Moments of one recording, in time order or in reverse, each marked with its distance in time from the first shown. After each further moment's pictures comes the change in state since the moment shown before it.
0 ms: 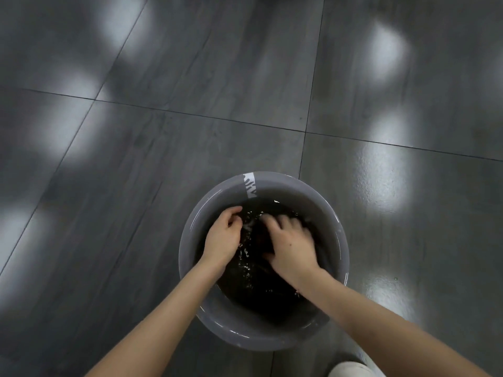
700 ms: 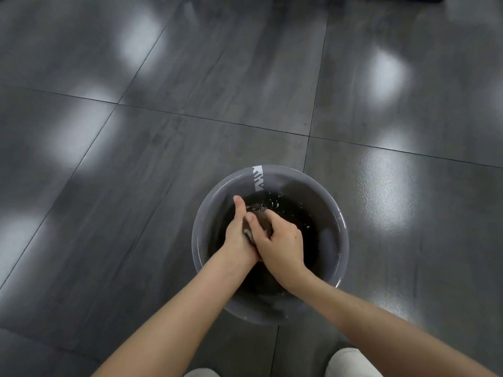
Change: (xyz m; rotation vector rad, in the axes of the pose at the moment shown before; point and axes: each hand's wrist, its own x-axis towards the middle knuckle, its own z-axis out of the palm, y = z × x) left_hand -0.044 0.033 0.013 -1.058 -0.103 -0.618; right_hand -0.035 -0.053 -0.033 0.736 0.306 0.041
